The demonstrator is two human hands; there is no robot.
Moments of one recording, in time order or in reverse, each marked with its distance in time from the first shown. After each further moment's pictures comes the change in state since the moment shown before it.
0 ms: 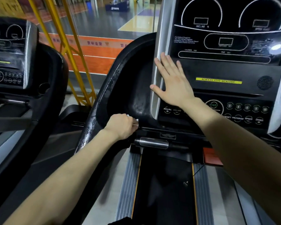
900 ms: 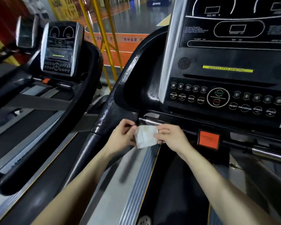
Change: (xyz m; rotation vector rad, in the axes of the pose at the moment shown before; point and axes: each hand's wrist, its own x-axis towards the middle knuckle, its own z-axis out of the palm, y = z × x) left_hand -0.157 0.092 -0.013 -1.450 0.195 -0.628; right_hand -0.206 -0.087 -0.002 1.343 -0.511 0.652
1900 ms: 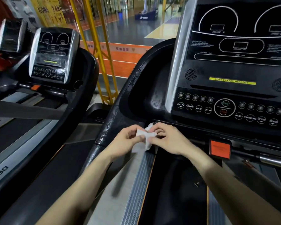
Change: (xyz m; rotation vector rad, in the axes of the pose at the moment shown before) left_hand 0.032 0.005 -0.042 0.012 -0.319 0.196; right_hand 0.016 -0.051 0.039 -0.462 -0.043 -0.140
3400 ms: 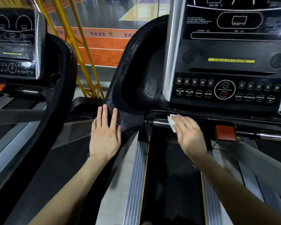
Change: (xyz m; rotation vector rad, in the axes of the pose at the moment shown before) left_hand 0.015 -0.071 -0.059 1.380 0.415 0.136; right_hand 0.001 0.116 0.022 -0.719 0.761 -0.300
